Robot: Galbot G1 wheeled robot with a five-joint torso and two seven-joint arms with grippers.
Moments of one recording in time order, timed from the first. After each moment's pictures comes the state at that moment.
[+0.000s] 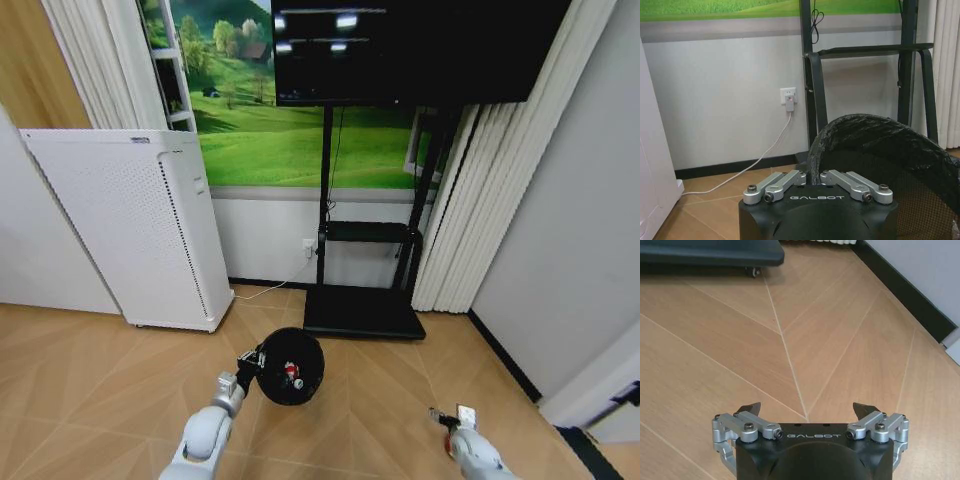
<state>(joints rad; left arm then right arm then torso) 1.24 -1.36 -0.43 -1.73 -0.09 0.11 0.20 -1.12 1.06 0.40 1.05 0.62 -0.26 0.30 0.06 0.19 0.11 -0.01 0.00</state>
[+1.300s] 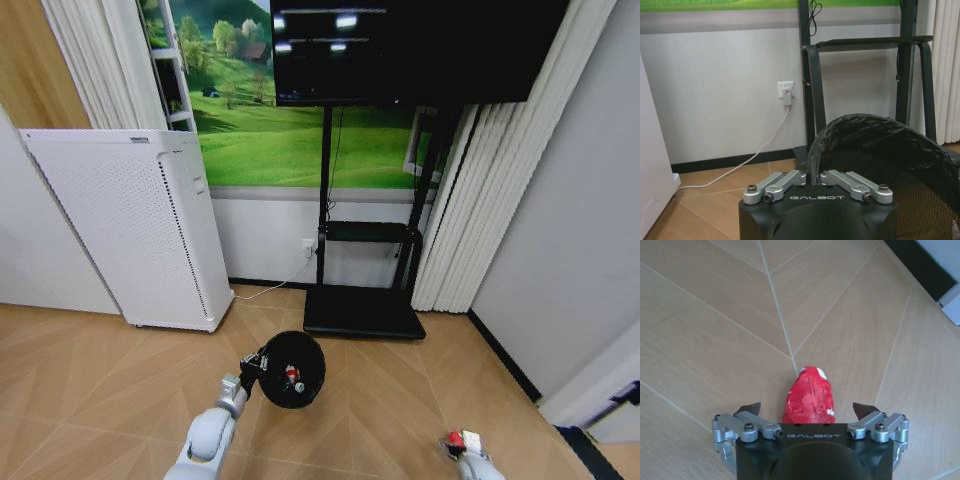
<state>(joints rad) 1.24 -1.37 -0.42 -1.69 -0.08 0.10 0.20 -1.09 1.13 0.42 0.84 0.51 -0.22 0.26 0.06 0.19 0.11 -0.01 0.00</state>
